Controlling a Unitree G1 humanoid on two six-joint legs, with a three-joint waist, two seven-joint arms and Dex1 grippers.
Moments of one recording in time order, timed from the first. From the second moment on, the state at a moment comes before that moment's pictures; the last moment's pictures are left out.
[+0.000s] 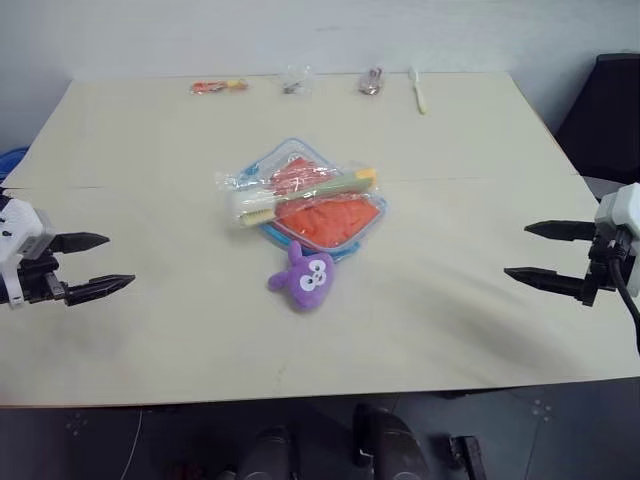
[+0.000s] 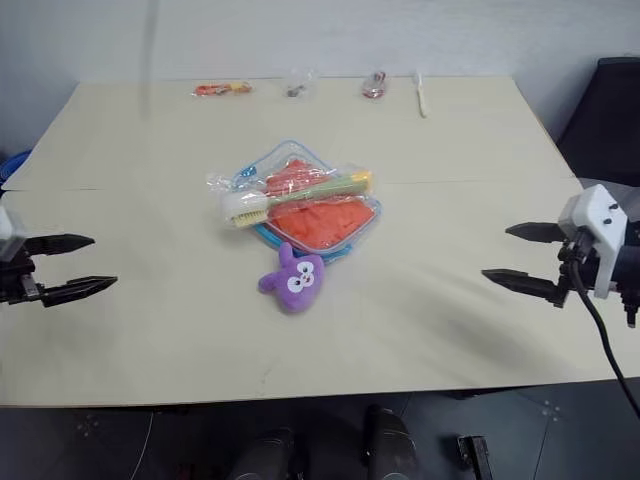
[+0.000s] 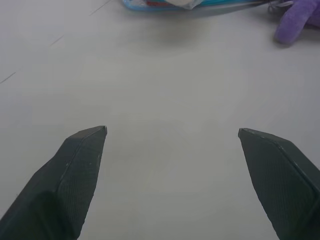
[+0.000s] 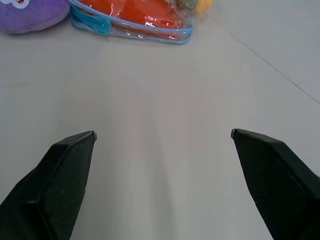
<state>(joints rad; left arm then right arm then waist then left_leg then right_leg) -0.19 1.12 0.43 0.25 -0.41 0.30 -1.19 -0.23 -1.11 -0.36 0.00 0.51 0.45 1.22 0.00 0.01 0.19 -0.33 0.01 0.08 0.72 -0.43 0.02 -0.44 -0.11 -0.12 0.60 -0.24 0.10</state>
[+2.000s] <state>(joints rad) -1.36 0.51 -0.38 1.14 0.33 0.04 -1.03 -0.27 -0.89 -0.24 -0.72 0.80 0.74 0.71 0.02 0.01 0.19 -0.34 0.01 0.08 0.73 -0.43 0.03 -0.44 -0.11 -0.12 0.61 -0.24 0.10</state>
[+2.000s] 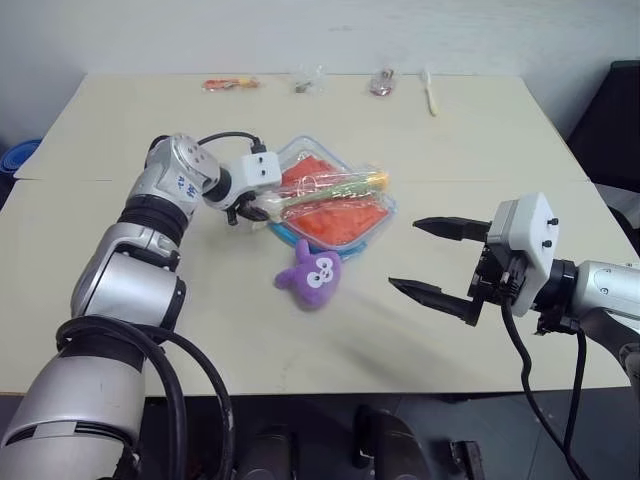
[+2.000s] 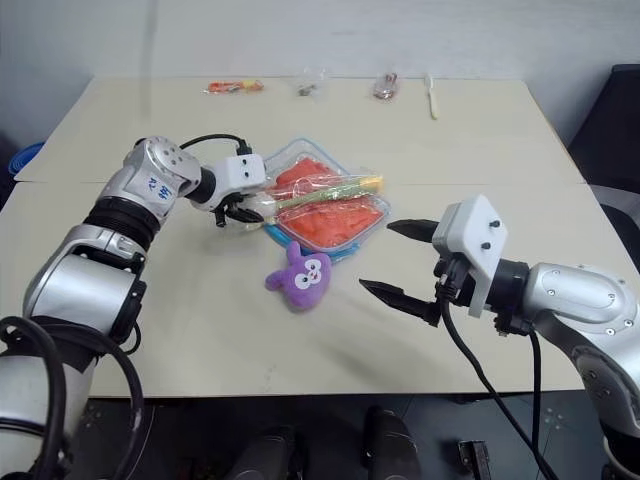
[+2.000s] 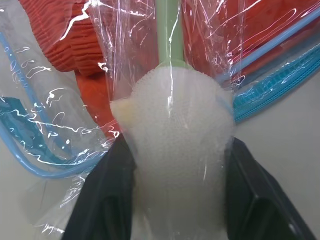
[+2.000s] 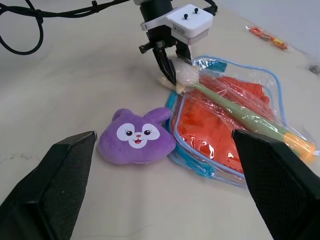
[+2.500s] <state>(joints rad) -0.82 0.96 0.06 0.42 0.14 0.67 -1.03 -0.48 -0.84 -0.04 -0.61 0.76 0.68 0.84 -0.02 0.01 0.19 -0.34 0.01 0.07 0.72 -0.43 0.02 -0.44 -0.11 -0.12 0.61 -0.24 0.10</state>
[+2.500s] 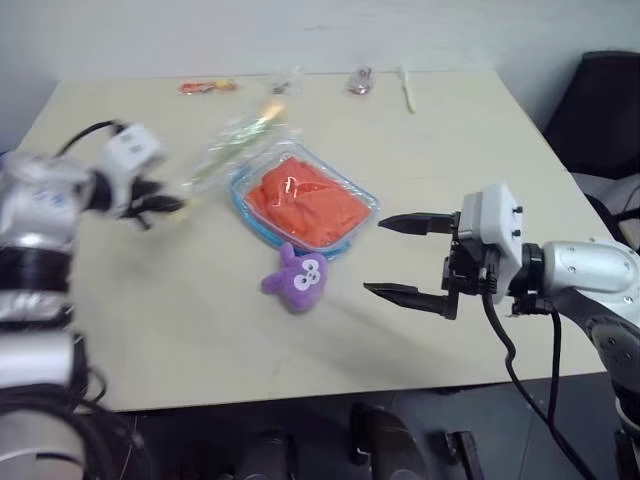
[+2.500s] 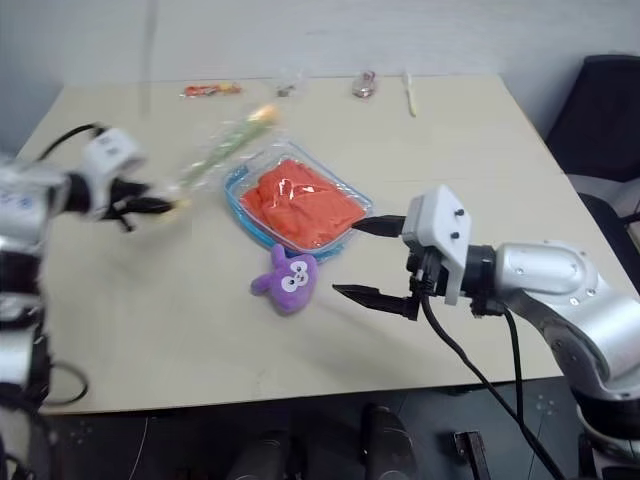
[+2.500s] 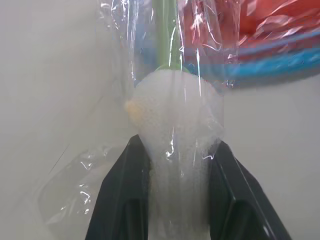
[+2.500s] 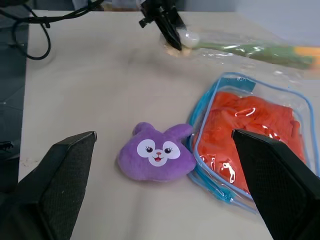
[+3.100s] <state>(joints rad) -0.09 0.98 0.70 0.09 0.06 1.00 -0.69 -0.64 -0.73 0.08 -0.41 0.72 0.61 1.09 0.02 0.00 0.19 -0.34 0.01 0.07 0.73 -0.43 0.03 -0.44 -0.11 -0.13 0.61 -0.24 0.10</state>
